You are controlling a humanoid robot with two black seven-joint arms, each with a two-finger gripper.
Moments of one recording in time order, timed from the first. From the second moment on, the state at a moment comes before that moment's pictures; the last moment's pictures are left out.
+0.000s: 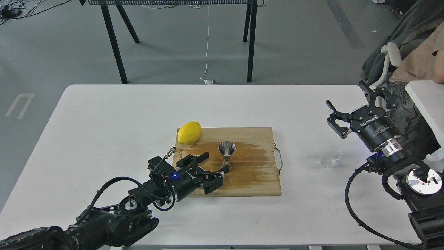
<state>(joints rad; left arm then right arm) -0.48 0.03 -0.37 -0.60 1.91 0.49 -0.49 0.24 -0.38 1.27 1.07 0.23 0.49 -0.16</state>
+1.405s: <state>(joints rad) -0.50 0.78 -0.71 -0.87 0.20 -0.49 -0.49 0.22 -0.33 1.24 1.11 0.48 0.49 -0.17</state>
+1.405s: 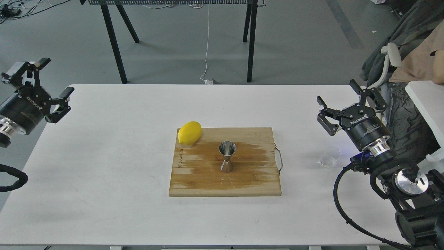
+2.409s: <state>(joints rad) -0.45 0.69 -0.70 -0.87 0.20 -0.49 -0.49 -0.07 -0.37 1.44 1.48 0.51 -0.49 -0.09</state>
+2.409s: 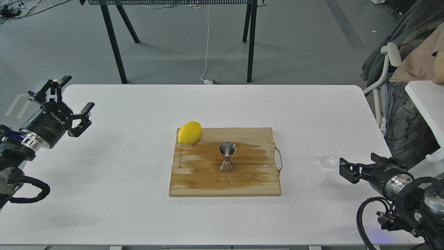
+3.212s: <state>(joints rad) -0.44 0.69 -0.70 -0.85 0.20 -0.49 -0.49 0.13 -0.30 1.28 1.23 0.51 -0.49 -0.08</state>
